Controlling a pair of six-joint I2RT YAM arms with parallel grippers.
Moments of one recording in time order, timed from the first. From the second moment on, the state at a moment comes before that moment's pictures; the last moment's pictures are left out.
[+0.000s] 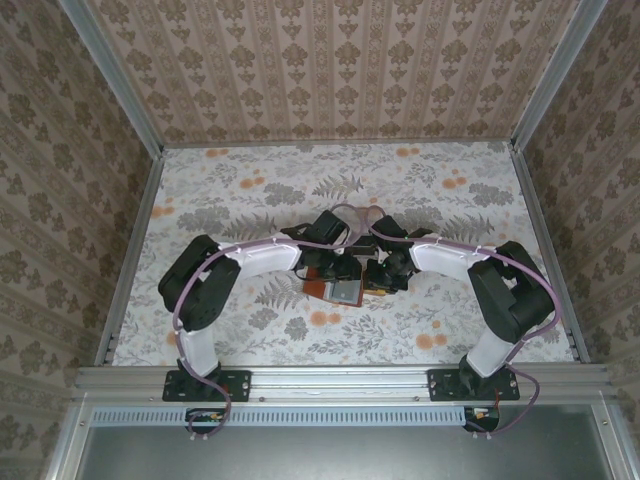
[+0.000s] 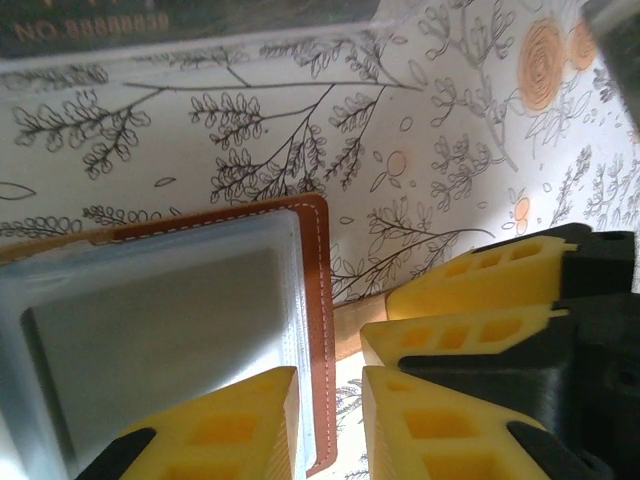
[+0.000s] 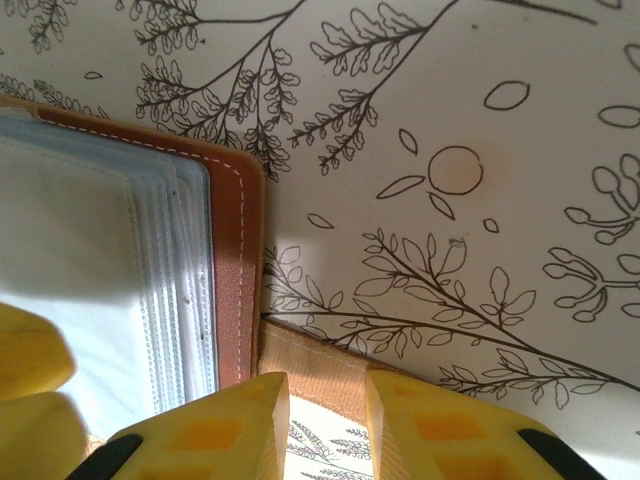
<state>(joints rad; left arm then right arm) -0.85 1.86 1.14 -0.32 0.45 -0.71 0.52 1.68 0.92 -0.59 -0.26 0.66</state>
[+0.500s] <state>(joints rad) -0.85 1.87 1.14 -0.41 0.43 -0.70 0.52 1.68 0.92 -0.59 -0.26 0.65</state>
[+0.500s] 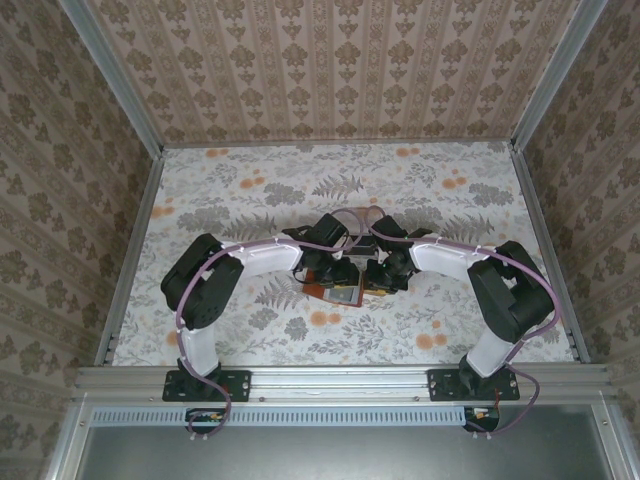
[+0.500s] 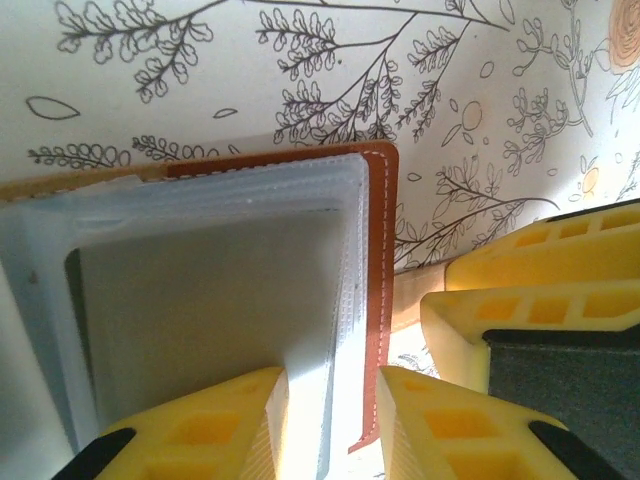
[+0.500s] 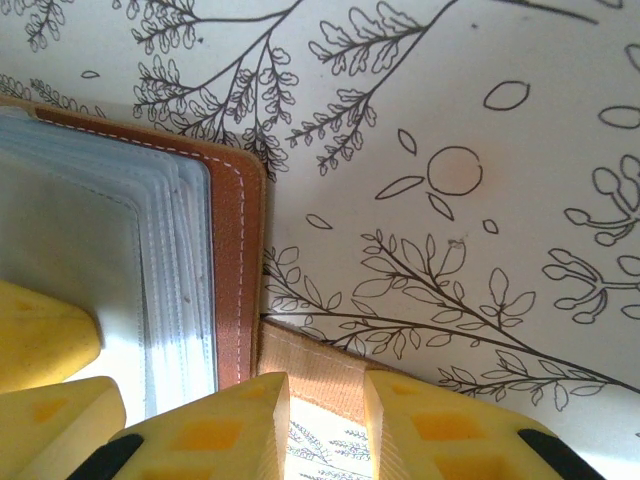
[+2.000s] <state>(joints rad) -0.92 1.92 1.40 -0.88 0.01 -0.52 0.52 1.68 0.92 -0.59 -0.26 0.64</state>
